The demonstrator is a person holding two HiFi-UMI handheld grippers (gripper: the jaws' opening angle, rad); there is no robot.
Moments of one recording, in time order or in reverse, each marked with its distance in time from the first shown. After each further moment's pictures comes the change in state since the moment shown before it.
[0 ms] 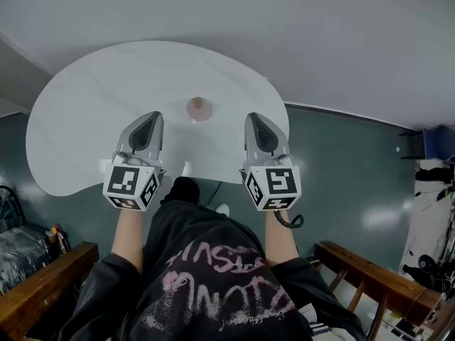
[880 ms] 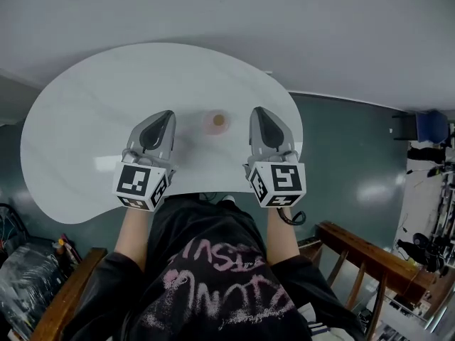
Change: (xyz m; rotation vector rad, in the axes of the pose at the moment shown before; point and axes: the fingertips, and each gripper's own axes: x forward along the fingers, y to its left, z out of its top) left arm 0.061 0.067 -0.015 -0.070 0.052 -0.166; right arm 0.089 0.020 0.010 0.001 0.086 -0.123
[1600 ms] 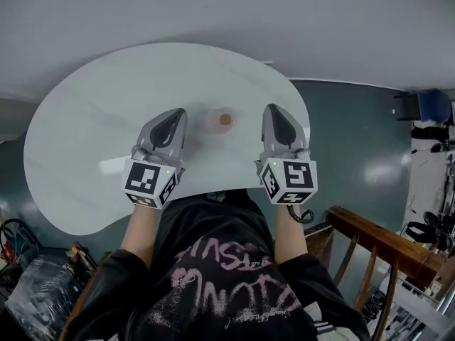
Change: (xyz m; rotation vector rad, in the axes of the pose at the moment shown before) left arm 0.021 -0.004 -0.005 -0.006 0.019 -0.128; right arm -0.002 -0.017 -0.006 0.032 0.026 -0.116
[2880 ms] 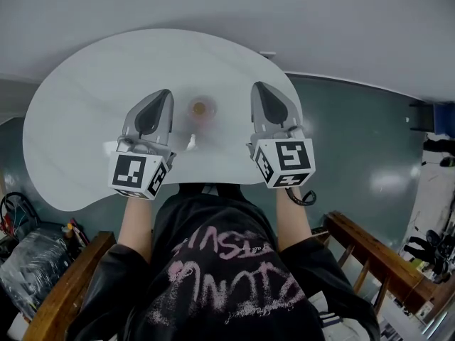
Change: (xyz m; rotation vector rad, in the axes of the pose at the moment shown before) left arm 0.029 -0.037 0.019 0.061 -0.073 0.181; right arm 0.021 -0.042 -0.007 -0.003 -0.031 0.213
